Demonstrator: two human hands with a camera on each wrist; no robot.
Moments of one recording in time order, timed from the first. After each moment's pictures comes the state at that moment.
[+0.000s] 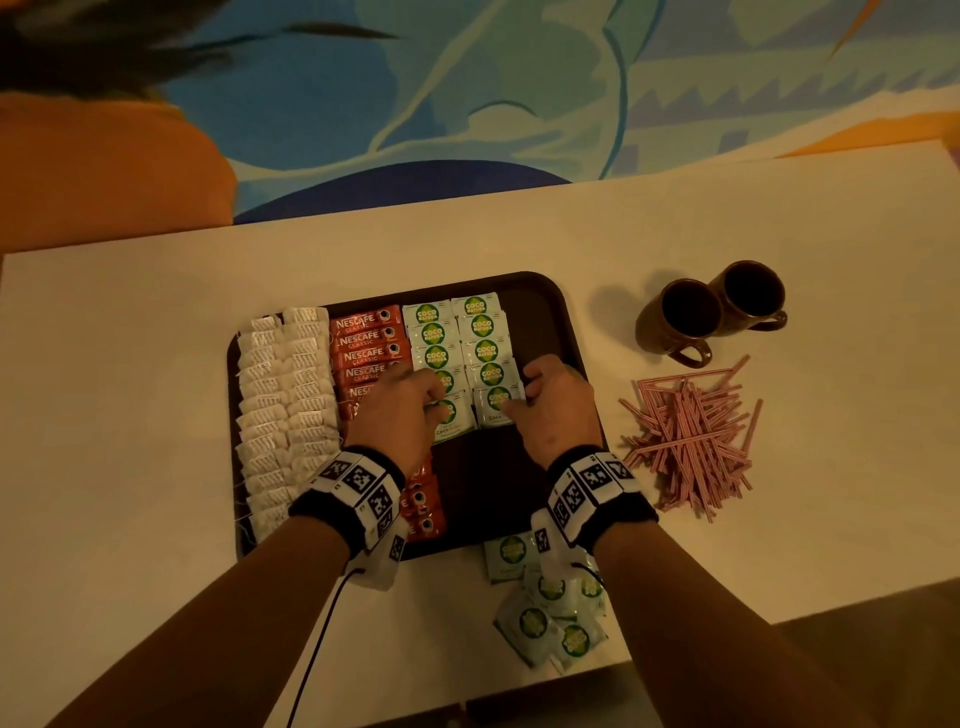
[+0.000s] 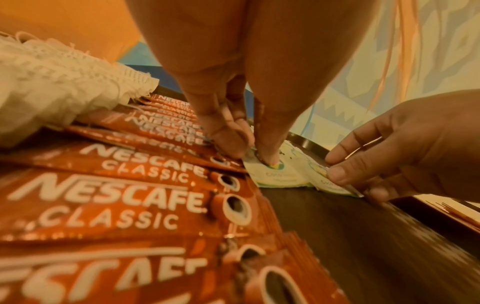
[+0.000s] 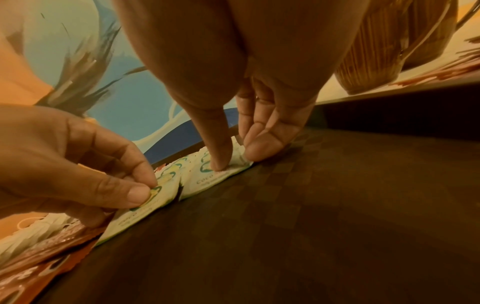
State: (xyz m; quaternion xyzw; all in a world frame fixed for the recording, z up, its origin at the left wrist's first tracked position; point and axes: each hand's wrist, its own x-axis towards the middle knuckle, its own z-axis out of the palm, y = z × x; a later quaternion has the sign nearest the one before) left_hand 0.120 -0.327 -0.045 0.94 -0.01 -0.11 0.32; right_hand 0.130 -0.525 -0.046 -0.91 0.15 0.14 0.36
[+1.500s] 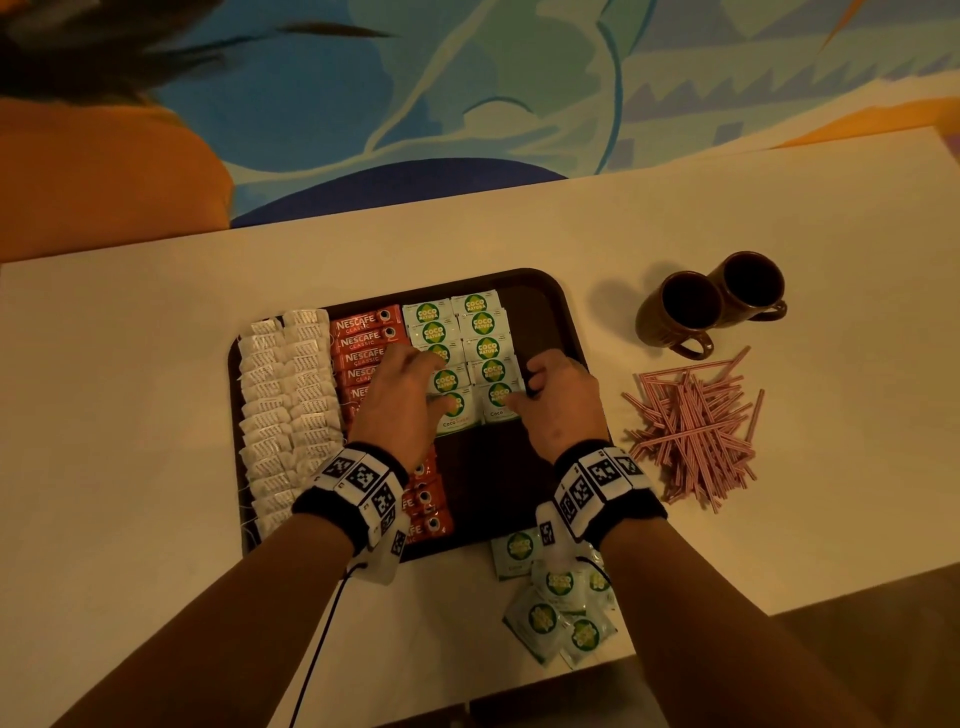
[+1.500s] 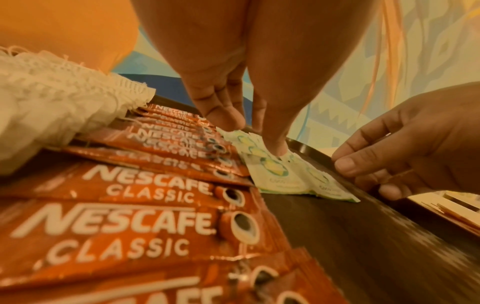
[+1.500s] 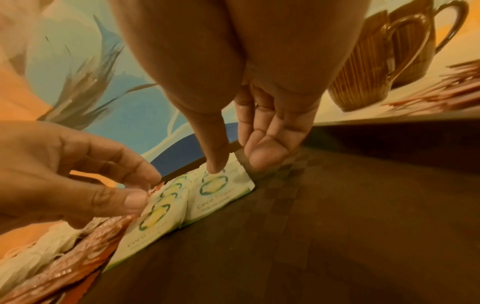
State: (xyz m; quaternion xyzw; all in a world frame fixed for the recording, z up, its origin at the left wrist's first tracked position) left_hand 0.122 -0.325 -0.038 0.95 -0.04 -0.09 0.31; right_hand 0.129 -0.523 -0.034 -0.91 0.16 0.13 0.35
